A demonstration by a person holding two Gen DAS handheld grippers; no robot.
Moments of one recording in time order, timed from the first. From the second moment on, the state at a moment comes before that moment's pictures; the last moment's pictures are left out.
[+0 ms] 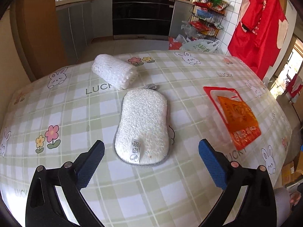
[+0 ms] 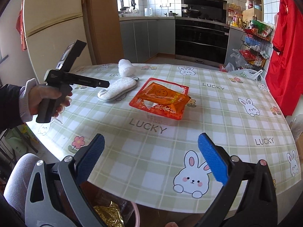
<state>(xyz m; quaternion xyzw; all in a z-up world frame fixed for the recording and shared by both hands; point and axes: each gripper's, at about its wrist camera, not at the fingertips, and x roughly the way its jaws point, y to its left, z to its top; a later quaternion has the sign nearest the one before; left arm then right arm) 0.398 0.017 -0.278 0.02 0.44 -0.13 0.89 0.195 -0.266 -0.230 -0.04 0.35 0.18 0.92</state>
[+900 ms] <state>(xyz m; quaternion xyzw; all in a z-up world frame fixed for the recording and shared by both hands) 0.437 0.025 -0.324 0.01 0.49 -0.12 0.86 0.257 -0.270 -0.256 -0.05 0.41 0.19 0.89</state>
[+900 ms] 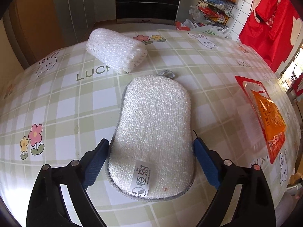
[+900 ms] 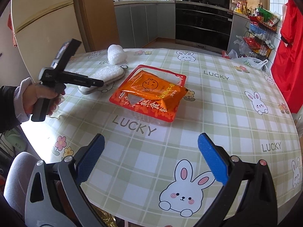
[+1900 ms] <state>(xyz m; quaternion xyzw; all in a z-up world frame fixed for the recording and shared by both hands) 0.256 0.069 -0.265 -0.14 0.37 -0.10 0.91 0.385 -0.192 -0.293 -0.20 0.47 0.20 0.84</state>
